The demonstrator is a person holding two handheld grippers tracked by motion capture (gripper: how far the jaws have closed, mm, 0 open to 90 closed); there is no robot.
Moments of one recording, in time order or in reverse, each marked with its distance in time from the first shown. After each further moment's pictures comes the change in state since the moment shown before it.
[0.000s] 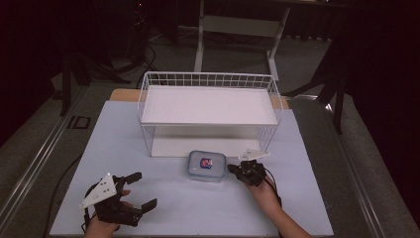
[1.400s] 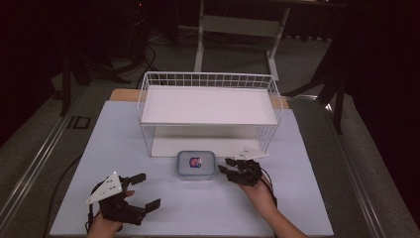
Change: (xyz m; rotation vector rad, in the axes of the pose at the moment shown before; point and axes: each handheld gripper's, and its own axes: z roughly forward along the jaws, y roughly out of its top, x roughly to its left) left arm 0.002 0.002 0.014 0.067 -0.009 -0.029; right arm 0.022 0.013 -0.015 -0.113 0.041 0.023
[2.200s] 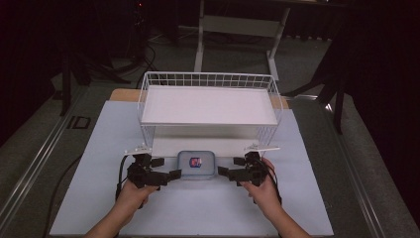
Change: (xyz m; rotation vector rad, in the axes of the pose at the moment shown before) left arm 0.040 0.036 0.078 0.219 0.003 -0.369; right arm -0.012 0.013 -0.006 0.013 0.099 0.313
